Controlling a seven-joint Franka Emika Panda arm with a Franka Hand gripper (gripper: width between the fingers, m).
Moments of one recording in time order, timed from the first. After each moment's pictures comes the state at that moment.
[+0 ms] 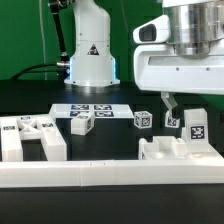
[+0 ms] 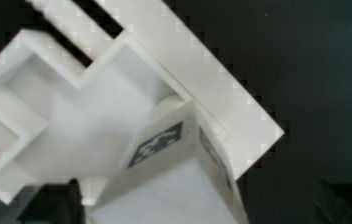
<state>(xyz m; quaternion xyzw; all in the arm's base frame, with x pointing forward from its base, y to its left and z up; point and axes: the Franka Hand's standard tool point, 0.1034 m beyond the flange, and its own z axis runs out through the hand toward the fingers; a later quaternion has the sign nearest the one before) 0.637 0.123 0.085 -0.93 0.35 0.02 0.08</state>
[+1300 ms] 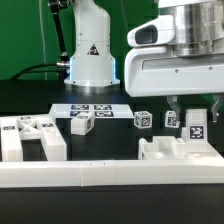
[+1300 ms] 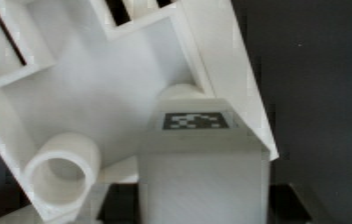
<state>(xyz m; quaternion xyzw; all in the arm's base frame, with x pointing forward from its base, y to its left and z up) 0.638 0.118 0.085 -0.98 0.19 0.00 0.08</state>
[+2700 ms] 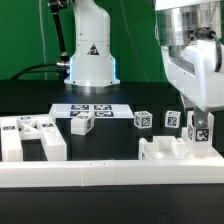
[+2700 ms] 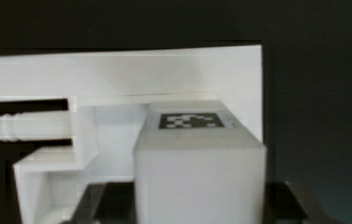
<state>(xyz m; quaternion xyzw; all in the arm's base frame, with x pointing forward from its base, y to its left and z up) 0.639 0.117 0.083 -0.67 0.73 0.05 0.07</state>
